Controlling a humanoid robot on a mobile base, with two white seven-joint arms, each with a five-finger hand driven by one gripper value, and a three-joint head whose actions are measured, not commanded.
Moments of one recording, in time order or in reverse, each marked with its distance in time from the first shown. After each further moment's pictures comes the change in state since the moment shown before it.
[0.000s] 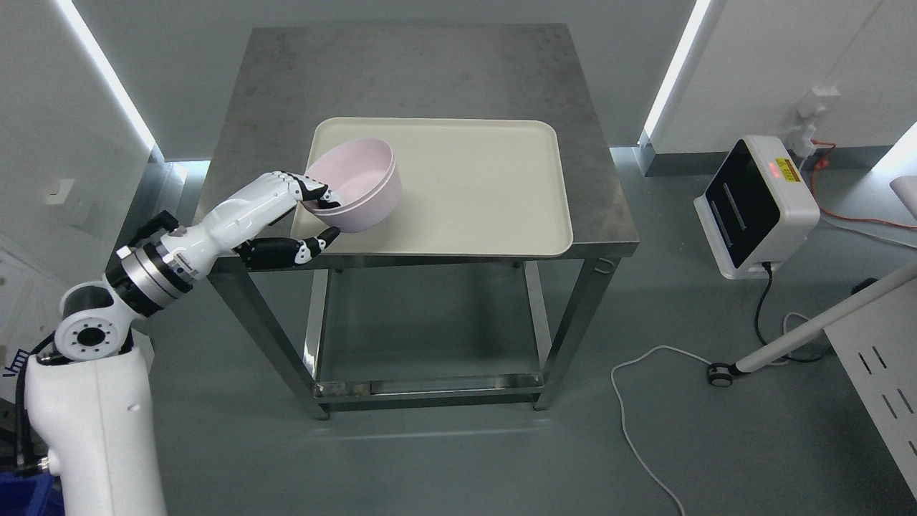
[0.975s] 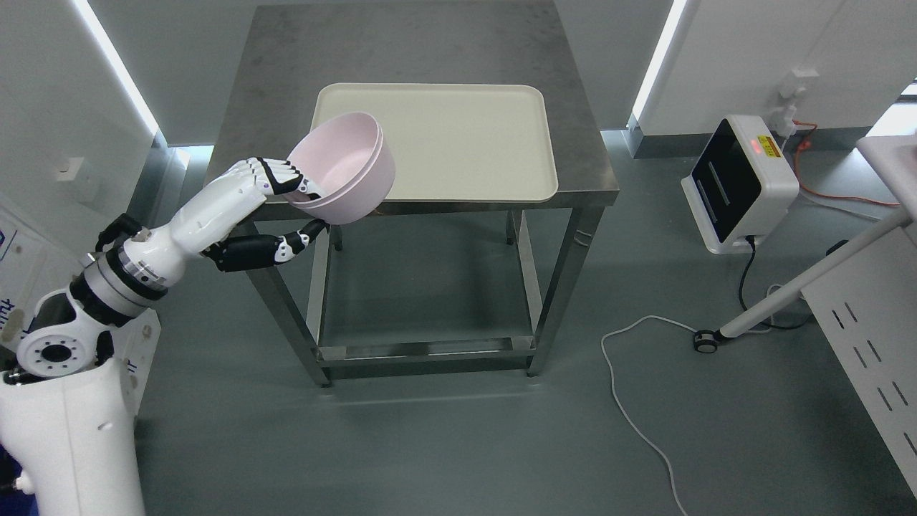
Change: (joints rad) left arm 0.044 0.036 -0.012 -0.100 0.201 0.000 0.000; right arm 0.000 0.000 0.000 0.000 0.000 -0.002 0.000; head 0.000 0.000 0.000
